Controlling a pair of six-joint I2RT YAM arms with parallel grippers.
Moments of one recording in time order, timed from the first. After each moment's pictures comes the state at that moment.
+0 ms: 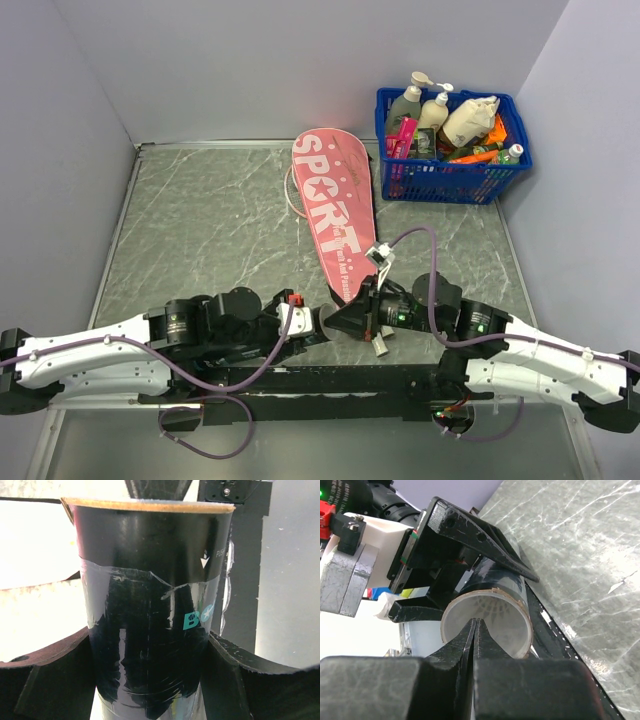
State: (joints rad) left arm -1.31 0.81 0.77 -0.45 0.04 0.12; right arm 1.16 0.69 0.71 -0.24 -0.15 0.77
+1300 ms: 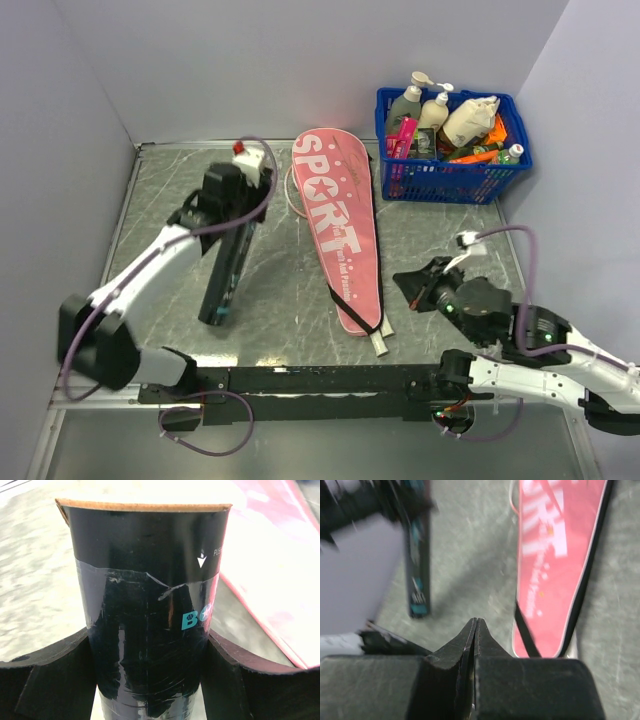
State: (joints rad) left arm -0.48 1.29 1.09 -0.28 -0.12 0.00; right arm 1.20 0.52 0.96 -0.78 0.65 0.81
